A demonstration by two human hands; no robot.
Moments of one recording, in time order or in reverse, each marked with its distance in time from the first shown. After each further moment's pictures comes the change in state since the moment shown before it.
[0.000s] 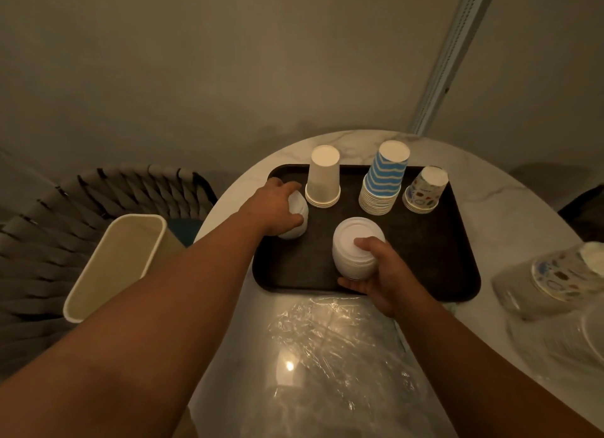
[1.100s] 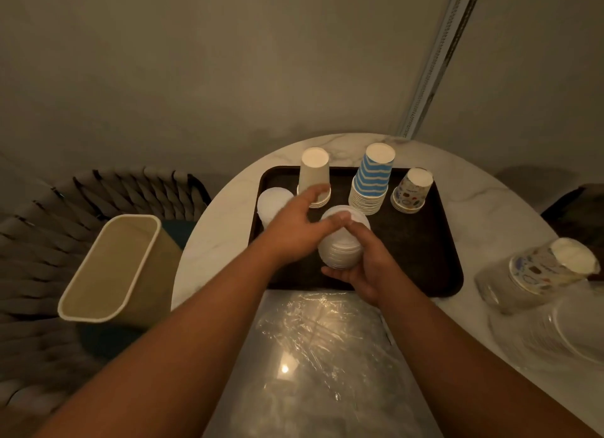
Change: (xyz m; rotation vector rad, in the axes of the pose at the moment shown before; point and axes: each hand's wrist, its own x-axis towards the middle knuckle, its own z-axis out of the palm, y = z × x) left_hand -0.070 0.067 0.011 -0.830 0.053 0.094; right_hand -0.016 -0.014 0.012 0.024 -0.118 -0.037
